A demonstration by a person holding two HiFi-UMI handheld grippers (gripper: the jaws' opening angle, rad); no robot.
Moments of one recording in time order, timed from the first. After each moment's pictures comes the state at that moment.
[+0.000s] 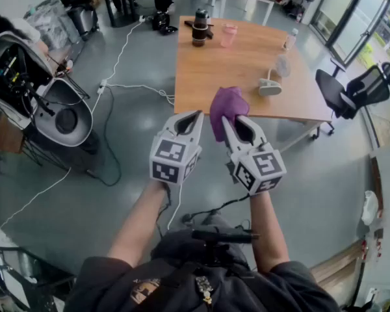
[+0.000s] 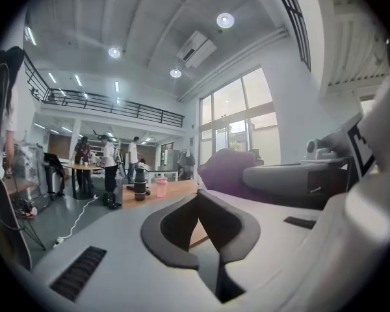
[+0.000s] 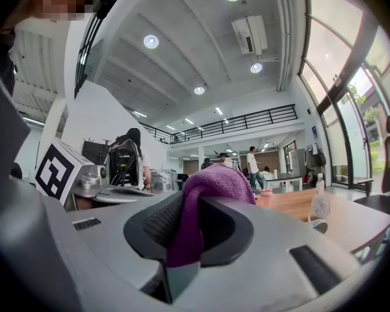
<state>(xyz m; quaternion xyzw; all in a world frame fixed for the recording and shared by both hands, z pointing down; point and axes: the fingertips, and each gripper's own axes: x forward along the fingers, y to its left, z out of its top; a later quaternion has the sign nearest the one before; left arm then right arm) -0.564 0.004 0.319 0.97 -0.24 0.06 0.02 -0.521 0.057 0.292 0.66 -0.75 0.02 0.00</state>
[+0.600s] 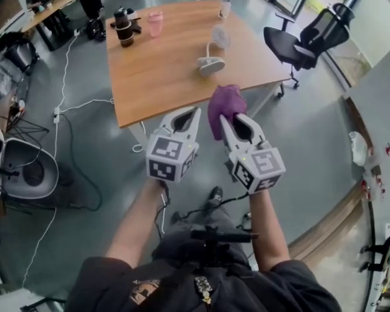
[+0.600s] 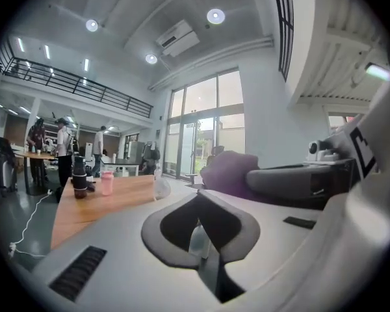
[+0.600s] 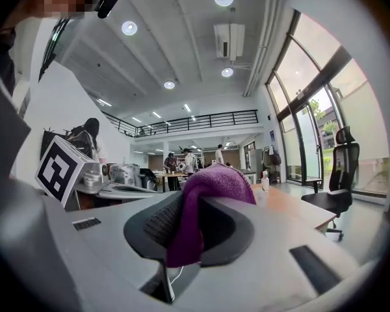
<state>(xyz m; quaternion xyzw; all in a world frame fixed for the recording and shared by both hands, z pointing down) -0.394 0.050 0.334 0.99 -0.11 0.07 0.03 -0.366 0.116 0.312 0.76 -0.64 0.05 0.01</state>
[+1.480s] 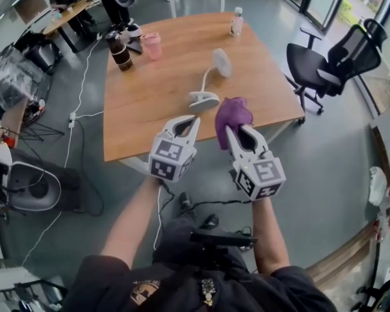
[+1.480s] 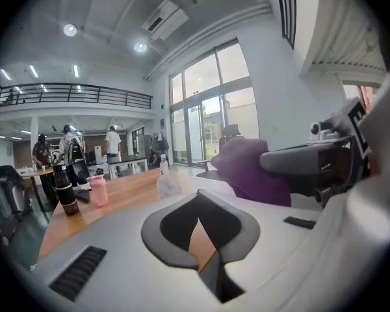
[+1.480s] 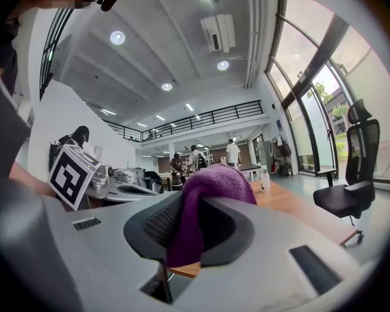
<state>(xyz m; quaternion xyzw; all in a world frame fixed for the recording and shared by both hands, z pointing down) -0.159 -0.036 0.379 0.98 -0.16 0.15 -0.02 -0.112 0.049 0.348 0.72 -0.69 0.07 -0.02</state>
